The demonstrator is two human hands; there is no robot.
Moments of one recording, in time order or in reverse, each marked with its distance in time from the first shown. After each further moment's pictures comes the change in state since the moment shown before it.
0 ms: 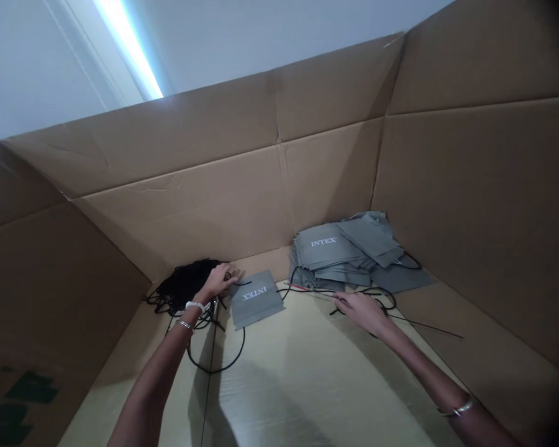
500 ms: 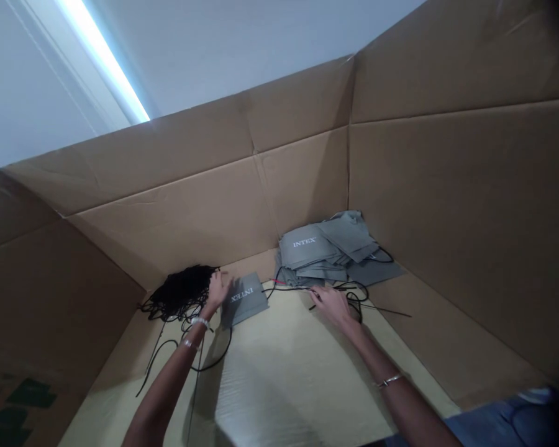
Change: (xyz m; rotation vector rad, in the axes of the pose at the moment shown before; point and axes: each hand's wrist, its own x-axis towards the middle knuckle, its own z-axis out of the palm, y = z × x) left_hand -0.023 0.069 0.017 -0.006 0.087 -0.095; right_hand 0.001 0.001 0.021 -0.011 0.110 -0.016
